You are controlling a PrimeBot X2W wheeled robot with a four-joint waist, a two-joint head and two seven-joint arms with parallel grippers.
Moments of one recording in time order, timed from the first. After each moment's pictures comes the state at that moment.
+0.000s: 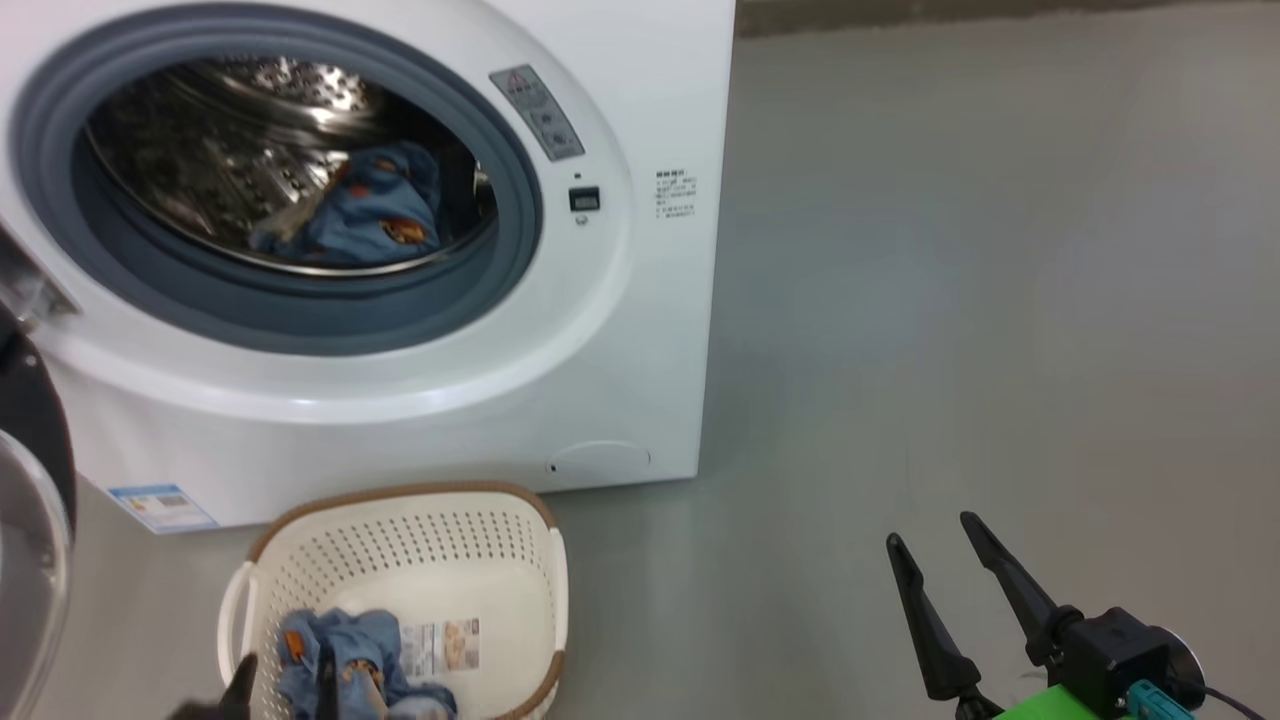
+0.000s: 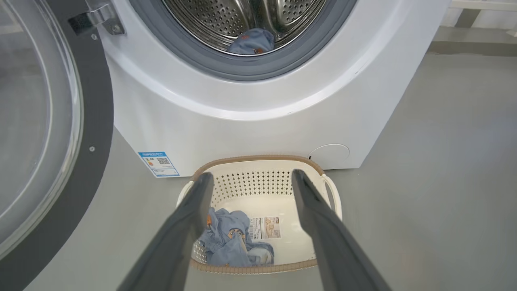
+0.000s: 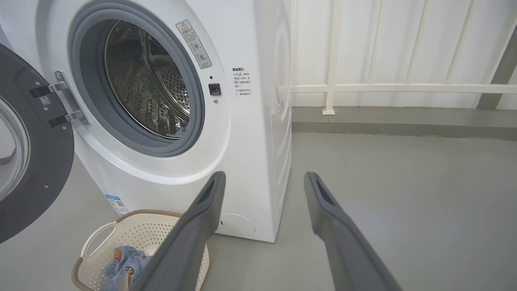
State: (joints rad) left arm 0.09 0.24 -0.26 0.19 -0.38 0.18 -0.13; right arm 0.08 -0.05 0.08 -0.04 0.13 0.13 -0.18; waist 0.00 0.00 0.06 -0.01
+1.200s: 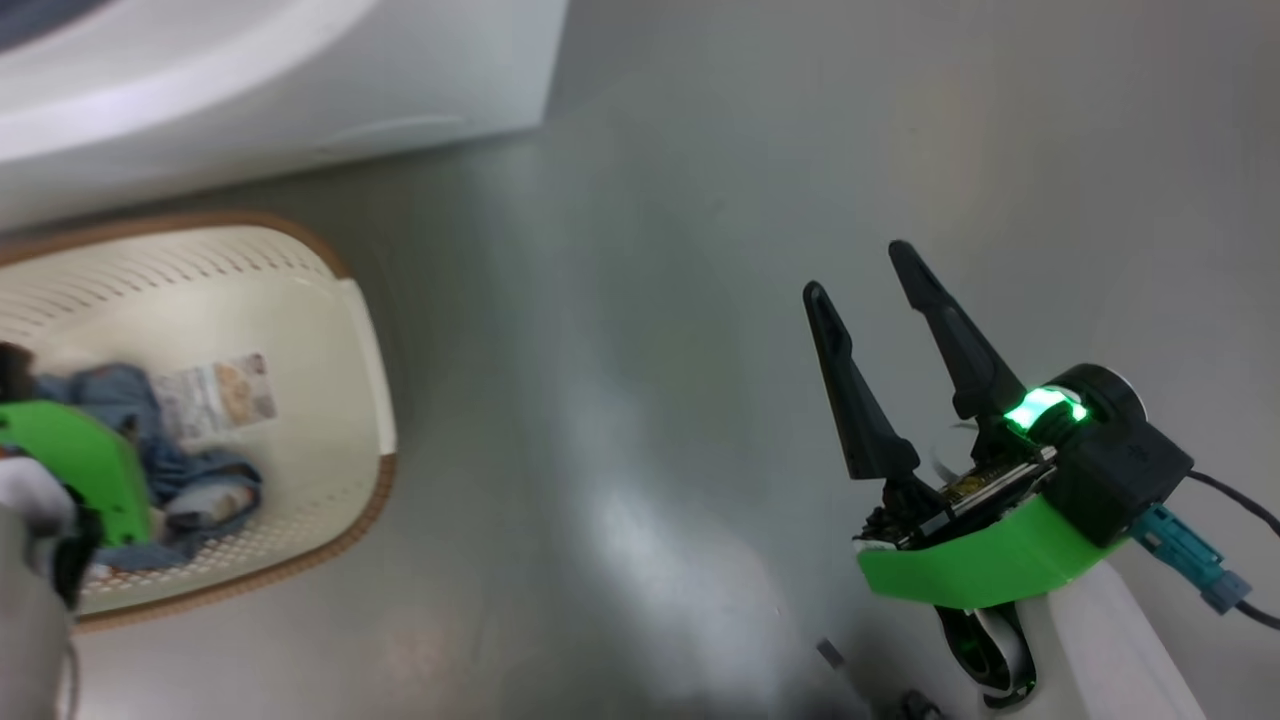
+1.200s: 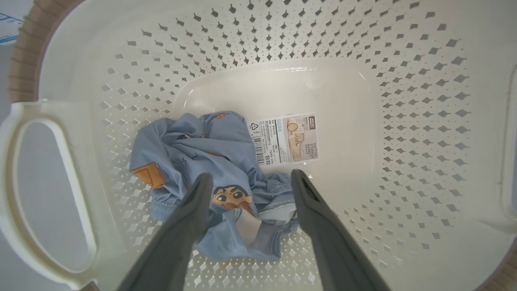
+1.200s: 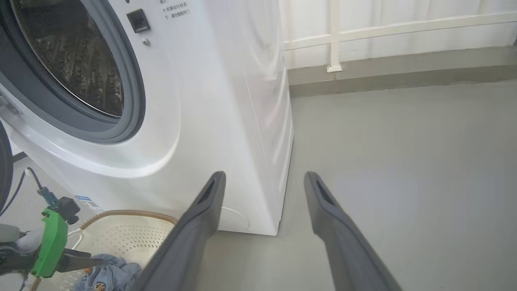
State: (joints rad) left arm -0.86 0.35 -0.32 1.19 -0.43 -0.10 0.15; right arm -0.30 -0.05 0.23 -0.10 0.24 0.13 -0.25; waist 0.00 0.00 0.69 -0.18
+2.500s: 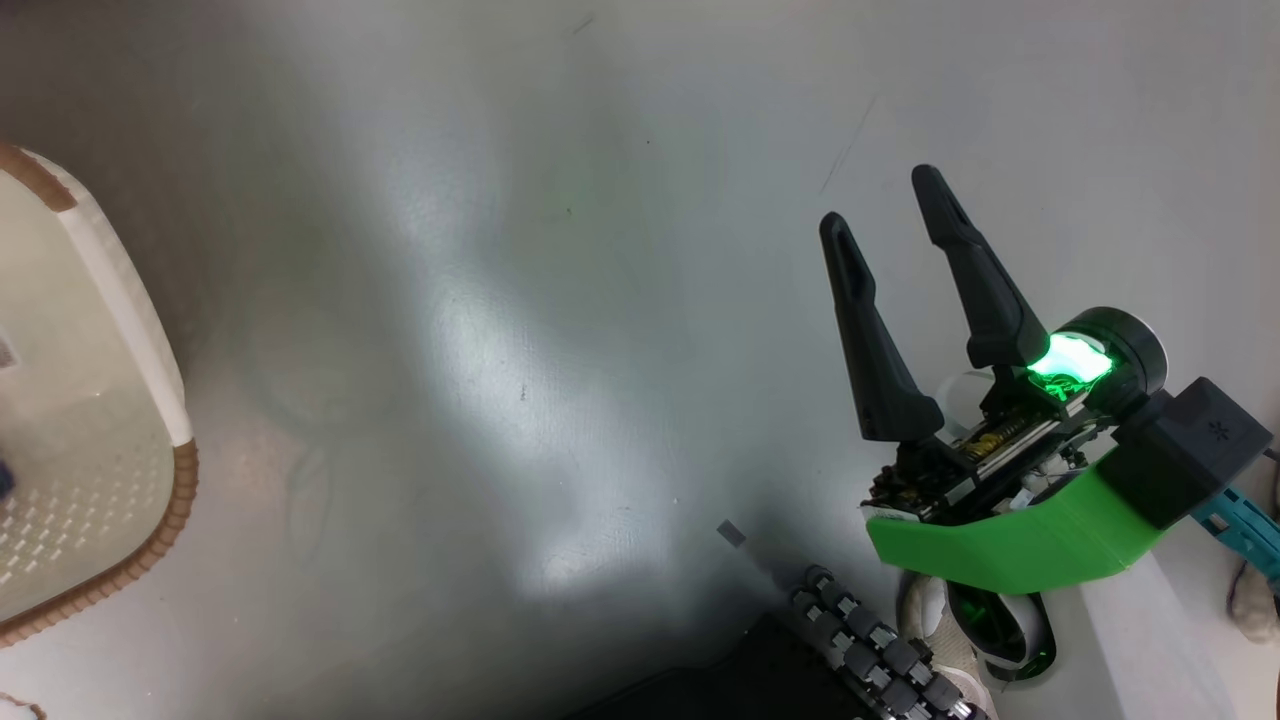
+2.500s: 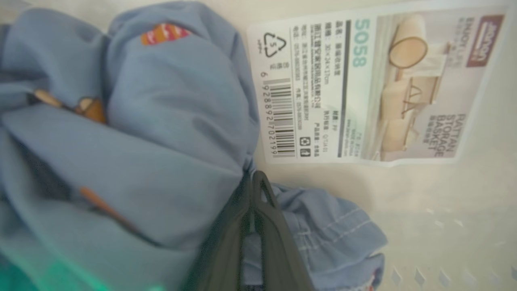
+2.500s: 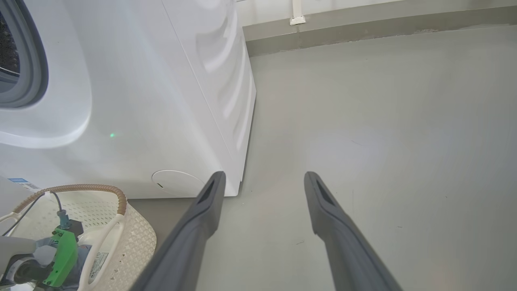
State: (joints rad) left arm -1.00 0.50 -0.34 1.27 -0.44 0.10 0.36; right arm -0.36 -0.05 0.24 -0.20 0.33 0.13 -0.26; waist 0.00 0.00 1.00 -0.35
